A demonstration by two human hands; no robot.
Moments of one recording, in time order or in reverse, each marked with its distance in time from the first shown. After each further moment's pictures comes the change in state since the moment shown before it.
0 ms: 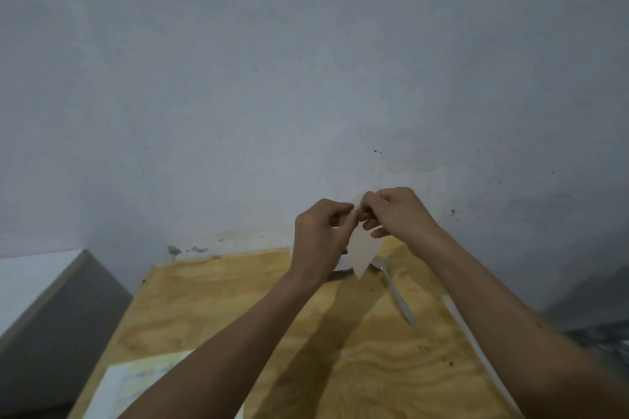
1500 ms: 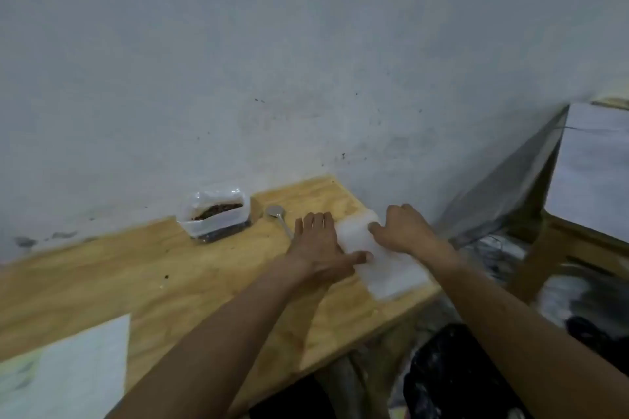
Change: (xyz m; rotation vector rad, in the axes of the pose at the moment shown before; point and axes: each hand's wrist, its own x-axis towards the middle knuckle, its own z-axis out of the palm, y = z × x) left_hand -0.086 0.030 0.151 0.592 -1.032 -0.068; right_hand -0.065 0.172 -0.139 -0.930 0.045 0.373
